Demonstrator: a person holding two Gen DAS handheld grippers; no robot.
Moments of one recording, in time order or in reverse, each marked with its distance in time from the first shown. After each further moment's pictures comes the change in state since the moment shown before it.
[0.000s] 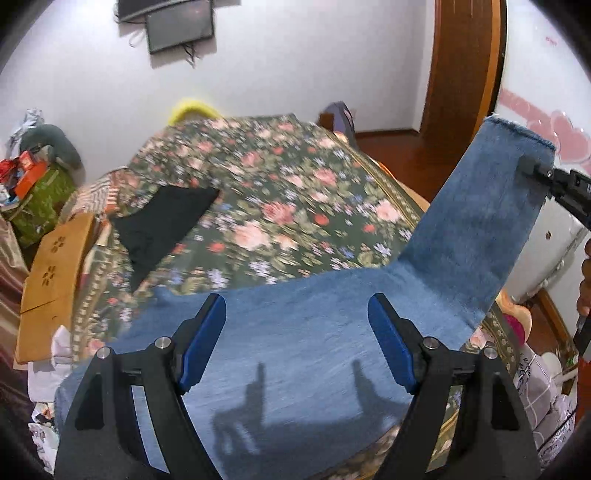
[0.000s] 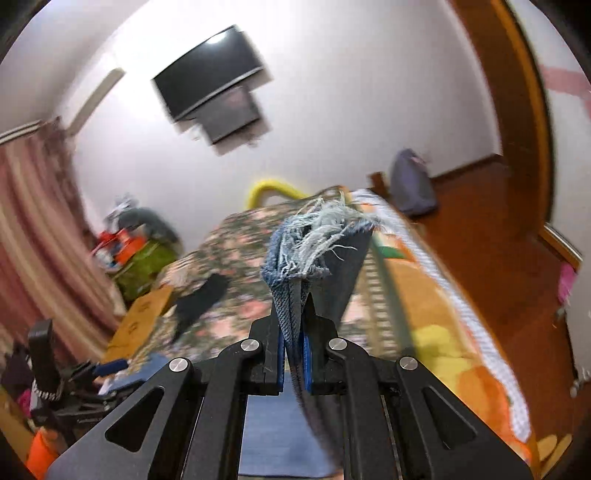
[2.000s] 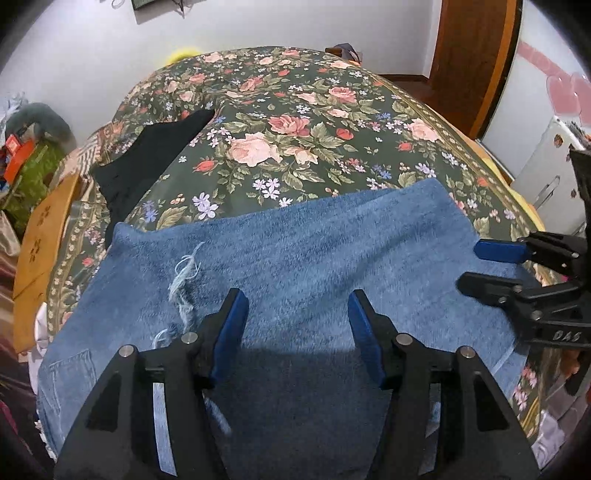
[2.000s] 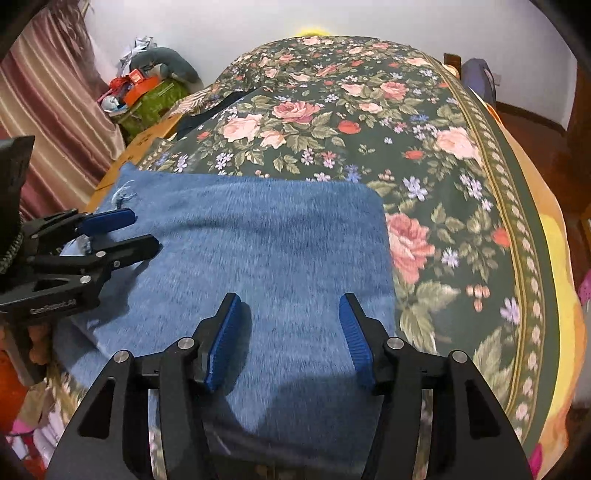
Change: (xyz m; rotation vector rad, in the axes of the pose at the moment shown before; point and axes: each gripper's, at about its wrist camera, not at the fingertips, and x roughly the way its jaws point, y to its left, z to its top) left arm 0.100 0.007 -0.048 0.053 0.223 0.029; right arm 0.142 0.014 -0.142 -0.204 0.551 0.036
